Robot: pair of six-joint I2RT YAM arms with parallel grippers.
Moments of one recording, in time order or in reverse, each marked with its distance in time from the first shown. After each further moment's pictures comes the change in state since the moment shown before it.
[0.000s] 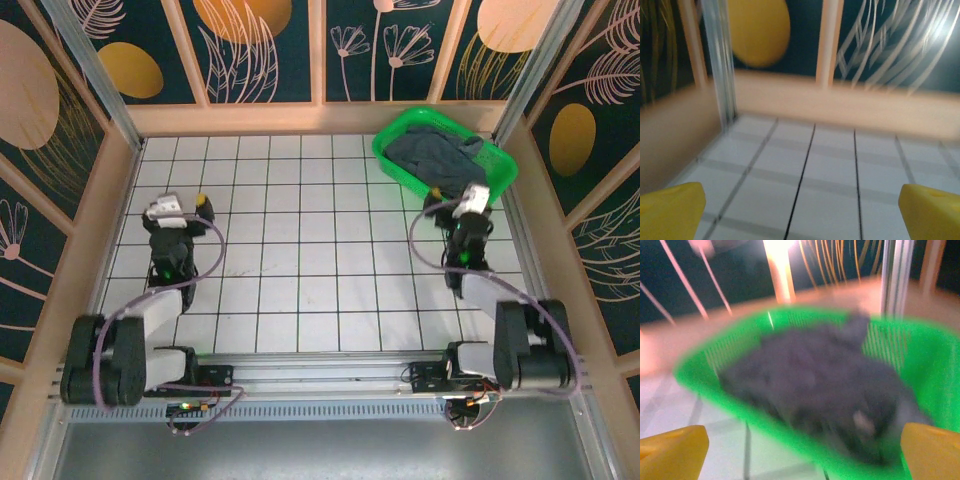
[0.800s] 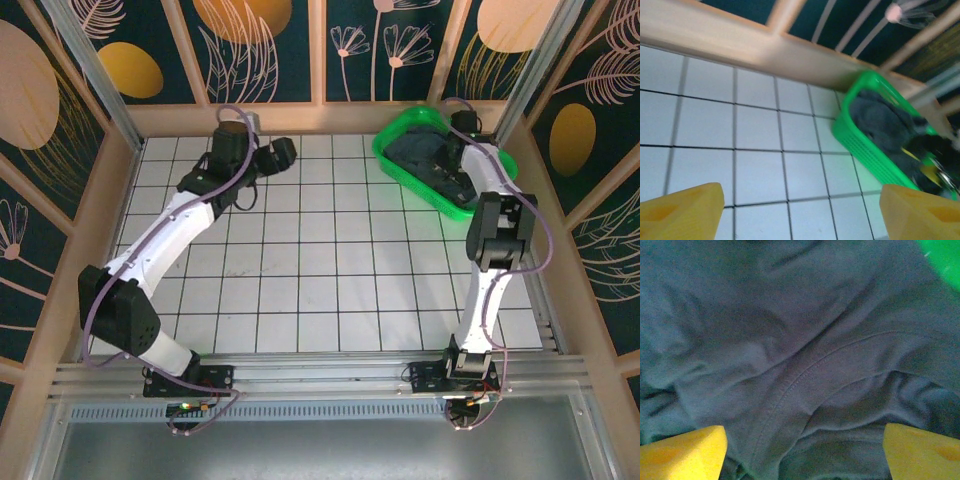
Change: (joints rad) left arm -0.399 0.370 1.044 -1.165 0.300 -0.485; right arm -0.076 0.946 1.378 -1.421 -0.027 0.387
